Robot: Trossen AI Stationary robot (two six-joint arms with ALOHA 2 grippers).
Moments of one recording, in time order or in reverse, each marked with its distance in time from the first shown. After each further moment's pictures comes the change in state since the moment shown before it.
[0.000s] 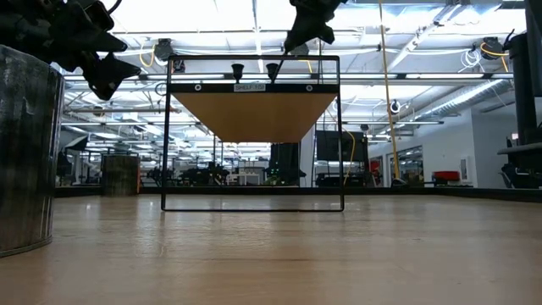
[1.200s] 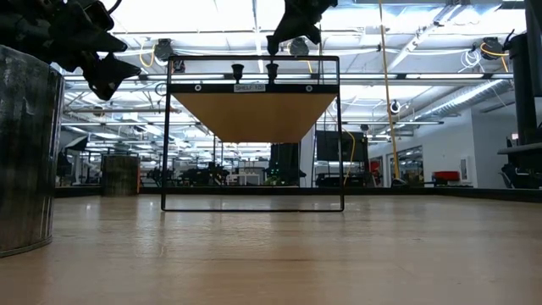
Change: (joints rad) left arm 0.000 0.000 0.000 0.000 0.000 0.003; right arm 0.002 -0.003 -0.080 0.203 -0.006 -0.067
